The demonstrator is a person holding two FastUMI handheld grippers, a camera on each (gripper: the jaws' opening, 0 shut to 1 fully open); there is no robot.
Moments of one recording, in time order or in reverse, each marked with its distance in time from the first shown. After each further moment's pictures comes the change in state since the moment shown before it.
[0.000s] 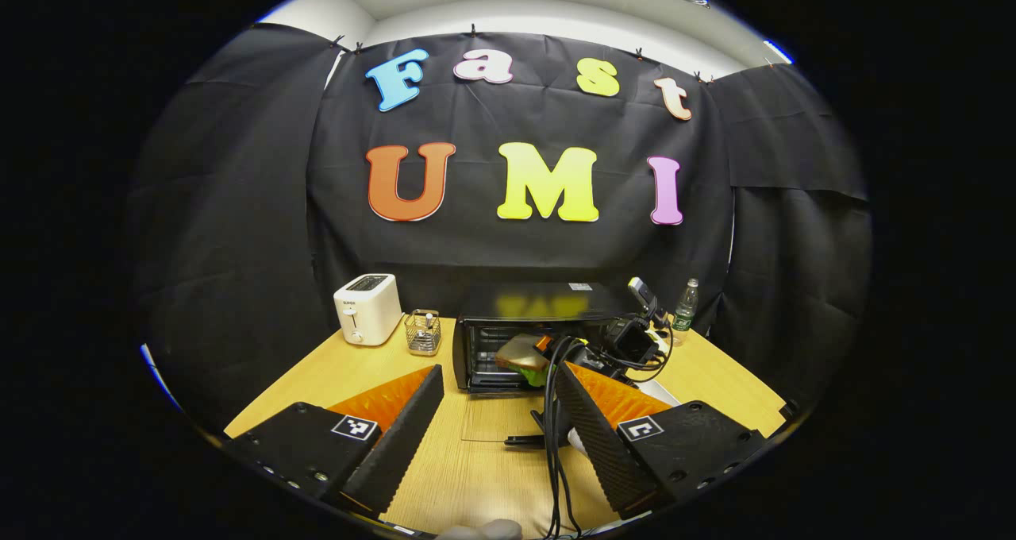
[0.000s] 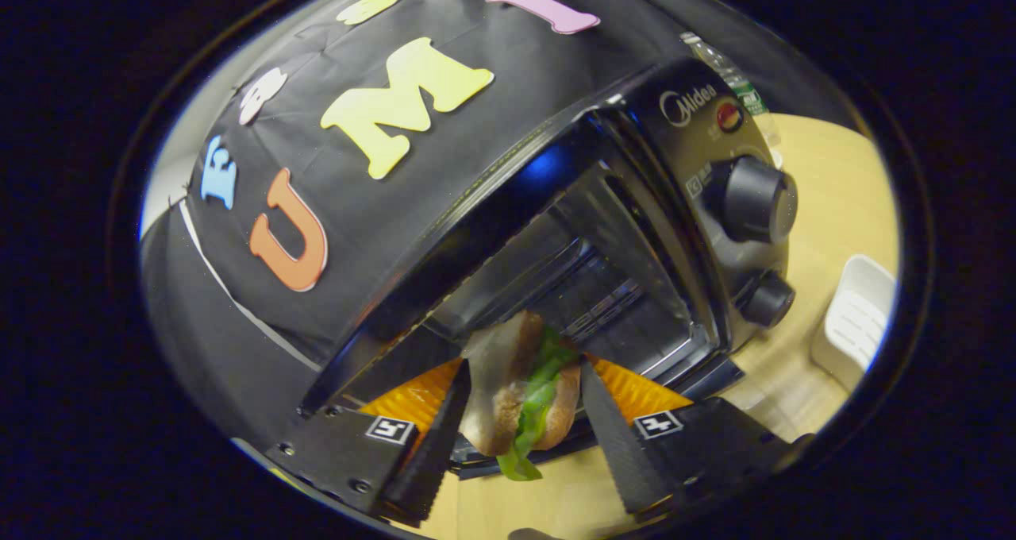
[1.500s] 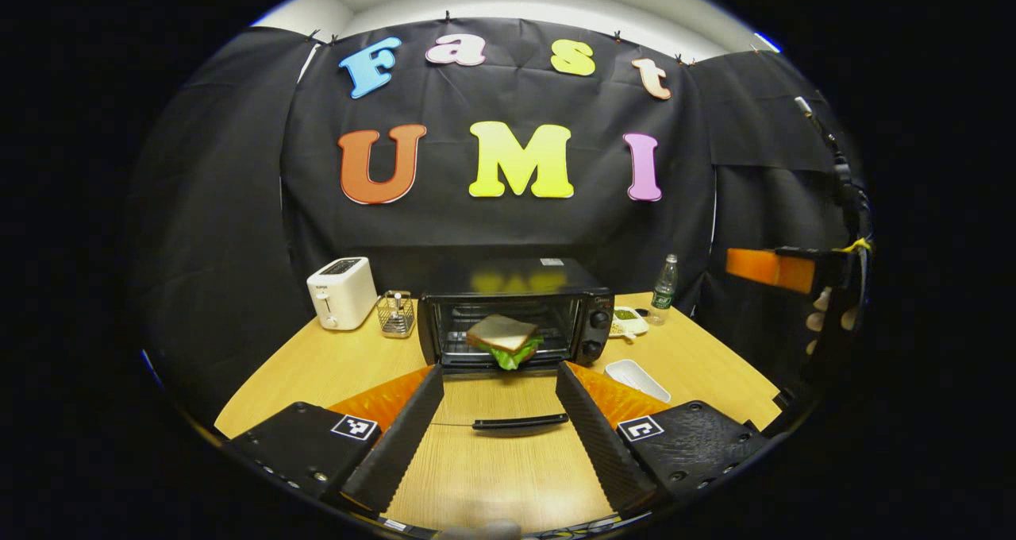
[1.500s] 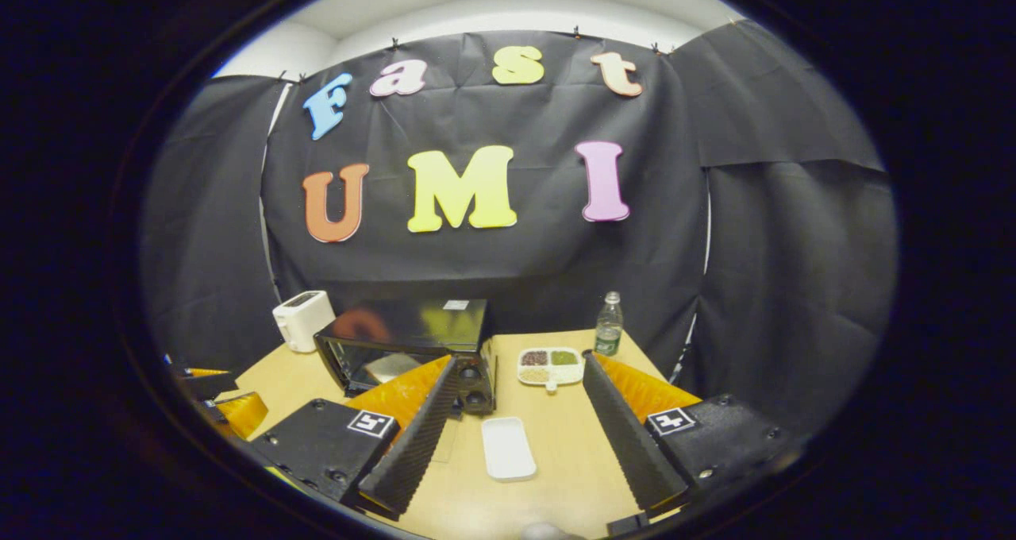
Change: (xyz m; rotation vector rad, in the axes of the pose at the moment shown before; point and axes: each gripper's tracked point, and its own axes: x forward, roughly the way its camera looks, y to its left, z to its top) left arm 0.005 -0.044 -0.033 0.034 0.084 -0.047; right arm -0.360 -0.066 0.184 -0.628 -0.235 -0.131
